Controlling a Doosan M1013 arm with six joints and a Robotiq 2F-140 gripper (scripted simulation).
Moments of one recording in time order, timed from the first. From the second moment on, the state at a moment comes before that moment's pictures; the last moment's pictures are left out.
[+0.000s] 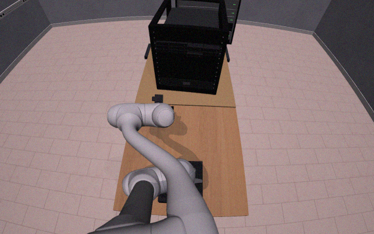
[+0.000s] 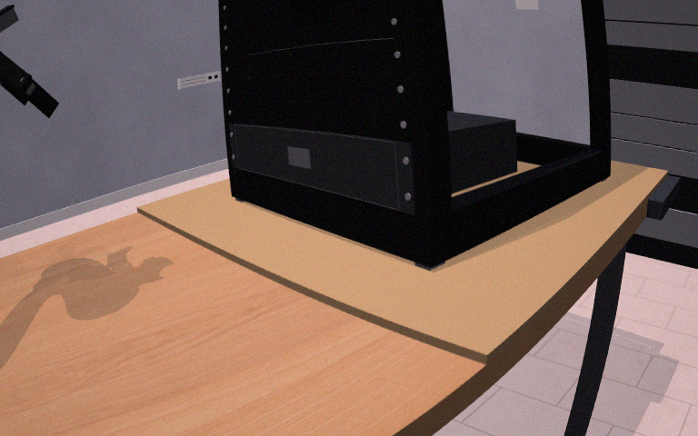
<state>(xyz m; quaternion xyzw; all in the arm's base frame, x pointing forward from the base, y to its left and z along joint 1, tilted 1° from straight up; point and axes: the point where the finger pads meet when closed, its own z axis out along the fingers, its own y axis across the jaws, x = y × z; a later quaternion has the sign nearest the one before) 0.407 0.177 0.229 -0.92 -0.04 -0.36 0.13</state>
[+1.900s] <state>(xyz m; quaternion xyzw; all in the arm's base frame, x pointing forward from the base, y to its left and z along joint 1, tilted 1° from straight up) 0.548 -0.067 0.388 -0.55 0.51 -0.56 0.34</state>
